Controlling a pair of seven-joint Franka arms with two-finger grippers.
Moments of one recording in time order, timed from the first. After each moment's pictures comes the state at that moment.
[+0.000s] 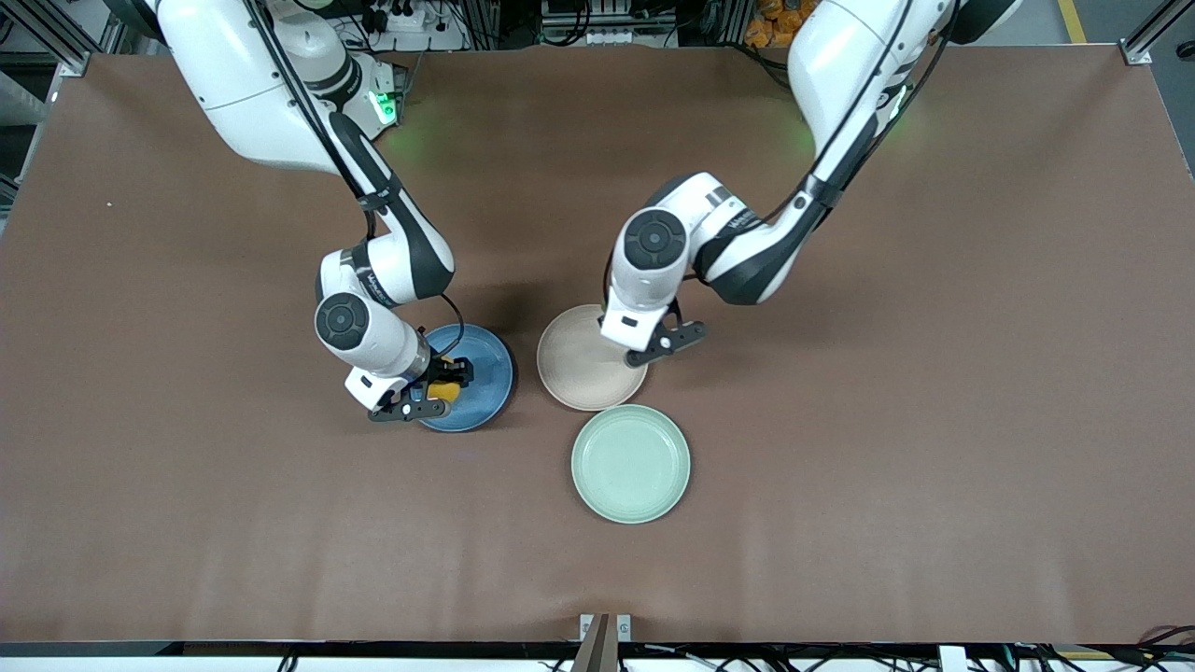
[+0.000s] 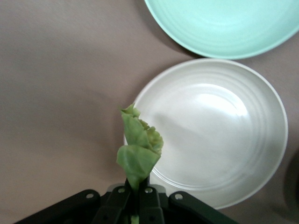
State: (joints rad) left arm -0.48 0.68 -0.35 -1.55 0.15 2.18 -1.25; right arm 0.32 0.61 0.05 -1.88 0.13 2.50 0.19
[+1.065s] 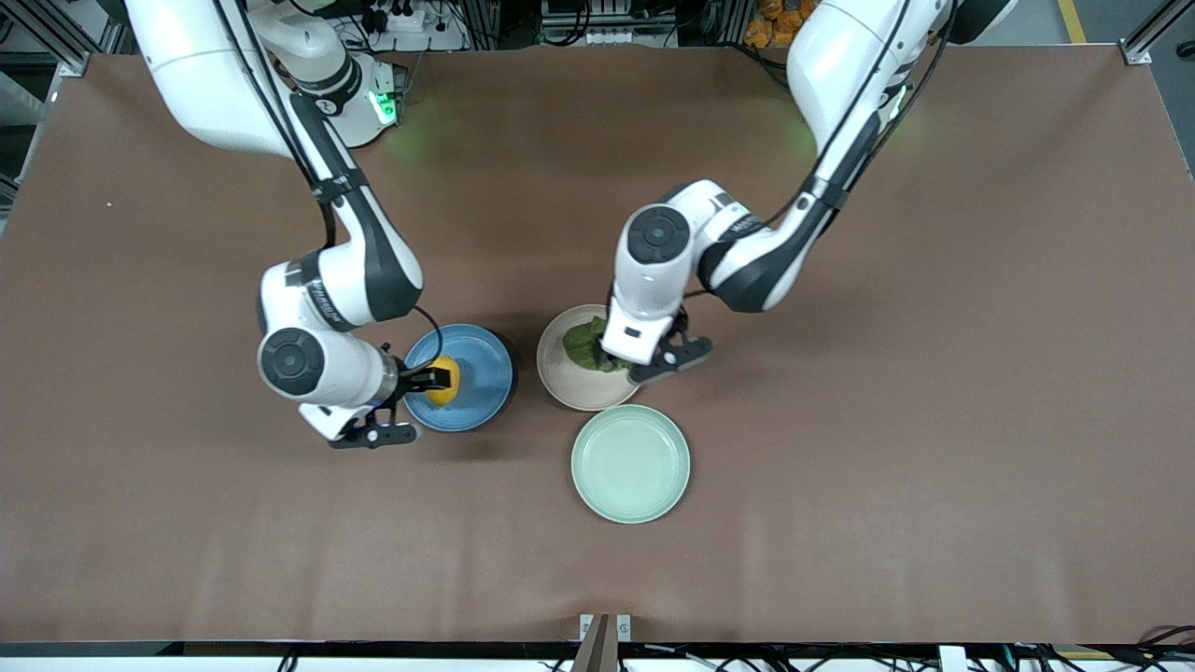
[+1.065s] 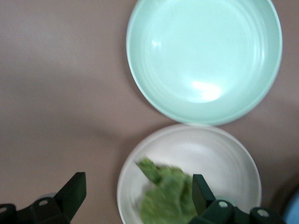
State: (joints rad) left arm -0.49 0.67 -0.24 -1.51 0.24 2.24 -1.21; right arm 0.31 0.60 -0.01 -1.50 0.07 1.93 0.19
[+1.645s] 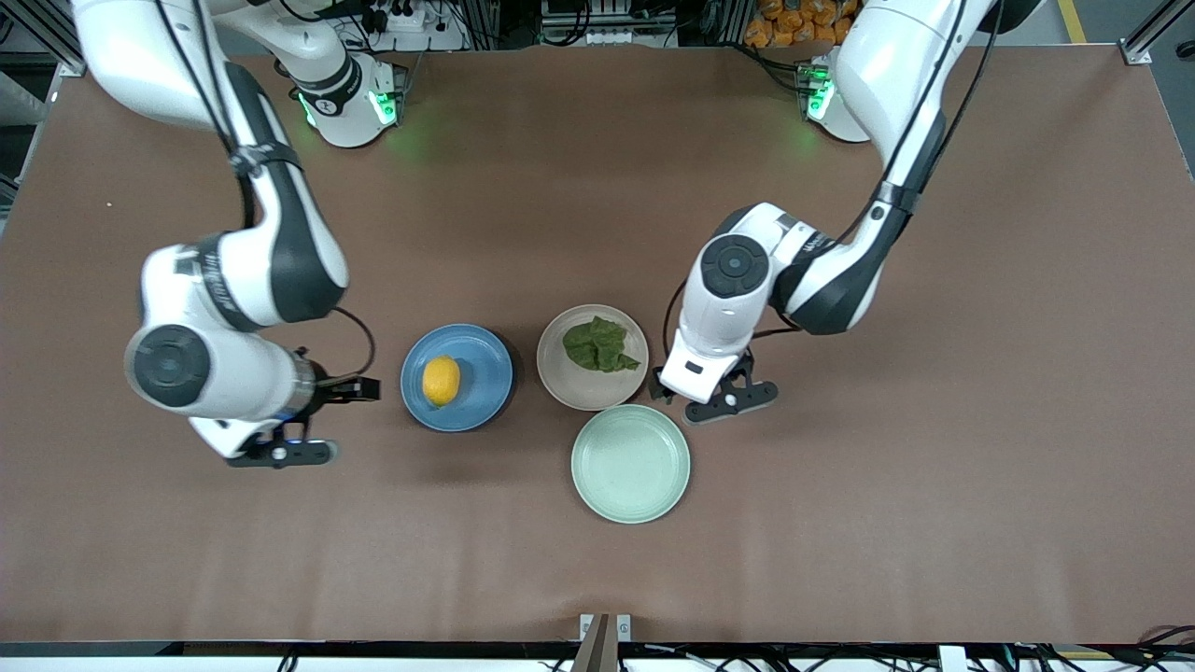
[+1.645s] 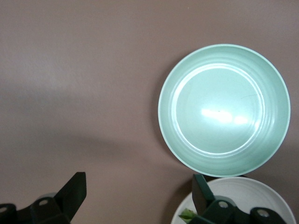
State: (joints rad) left arm -0.41 0.63 -0.20 -1.51 0.24 2.23 -0.92; right arm 0.23 0.57 -0.03 -1.30 0.02 1.72 0.19
